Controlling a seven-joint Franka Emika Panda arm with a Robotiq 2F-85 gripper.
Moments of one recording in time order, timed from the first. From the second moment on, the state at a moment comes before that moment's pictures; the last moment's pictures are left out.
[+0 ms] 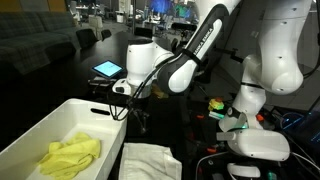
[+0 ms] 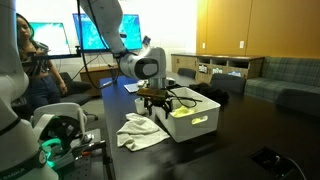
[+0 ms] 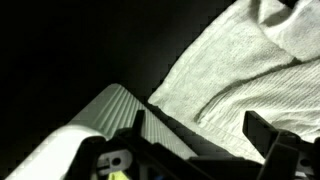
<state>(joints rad) 0.02 0.27 0.23 -2.35 -0.09 2.61 -0.46</state>
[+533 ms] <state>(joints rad) 0.05 0.26 0.23 -2.40 -0.09 2.65 -0.46</state>
